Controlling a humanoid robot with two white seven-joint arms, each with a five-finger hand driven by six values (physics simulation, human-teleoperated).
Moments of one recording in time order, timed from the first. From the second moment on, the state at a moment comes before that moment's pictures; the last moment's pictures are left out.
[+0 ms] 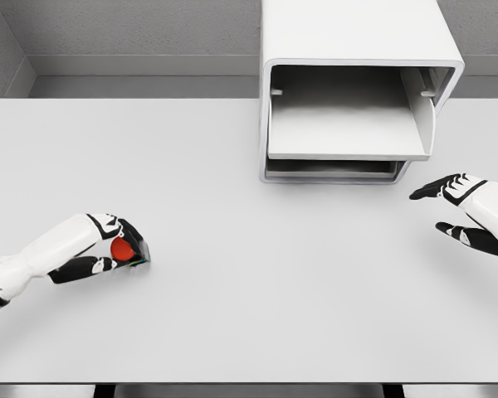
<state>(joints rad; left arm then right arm) 0.14 0.75 -0.12 -1.75 -0.17 -0.61 -0.29 0.22 -0.77 -0.15 -1.77 0.30 -0.61 0.25</state>
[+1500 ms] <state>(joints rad) -0.17 0.69 -0.25 -1.80 -0.18 -0.61 -0.29 0.22 -0.77 -0.16 -1.77 0.30 -0.61 0.25</state>
